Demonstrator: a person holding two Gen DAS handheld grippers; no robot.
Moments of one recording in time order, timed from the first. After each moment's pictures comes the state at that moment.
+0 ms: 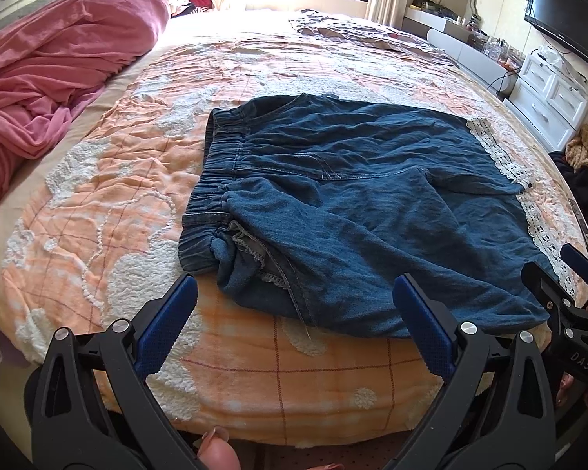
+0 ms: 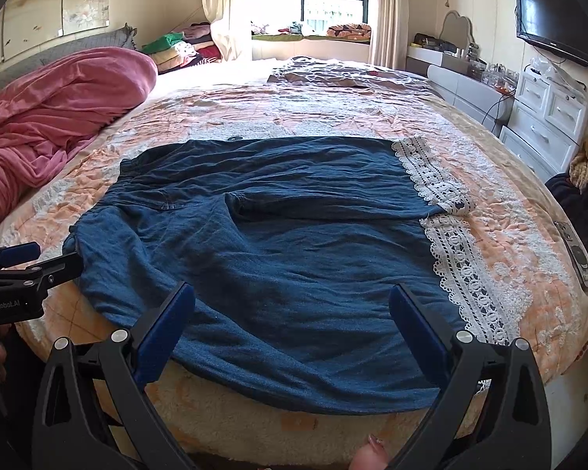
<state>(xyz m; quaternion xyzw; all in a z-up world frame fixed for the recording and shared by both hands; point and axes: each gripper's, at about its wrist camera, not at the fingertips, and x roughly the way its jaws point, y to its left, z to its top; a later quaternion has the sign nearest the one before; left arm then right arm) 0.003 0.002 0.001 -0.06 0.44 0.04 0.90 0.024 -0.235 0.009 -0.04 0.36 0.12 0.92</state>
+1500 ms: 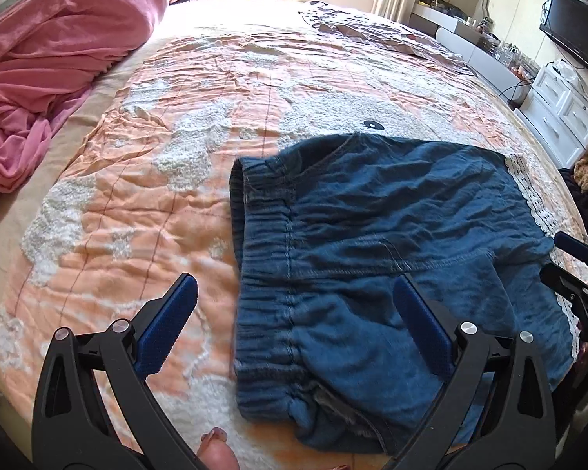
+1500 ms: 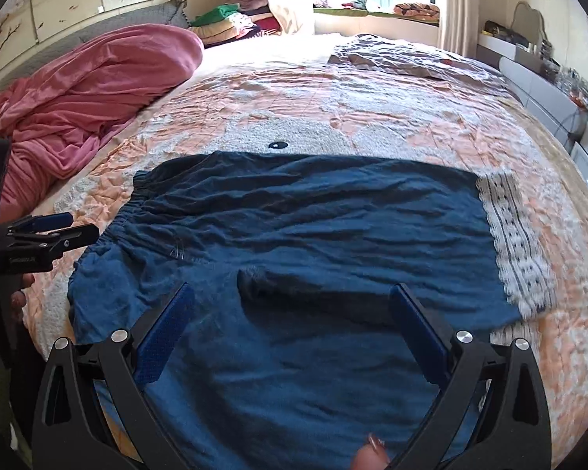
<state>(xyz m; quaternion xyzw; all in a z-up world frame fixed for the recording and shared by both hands) 0.112 0.079 -0.001 -0.08 0.46 0.03 0.89 0.162 -0.199 0.016 -0.07 0.41 0.26 0.88</state>
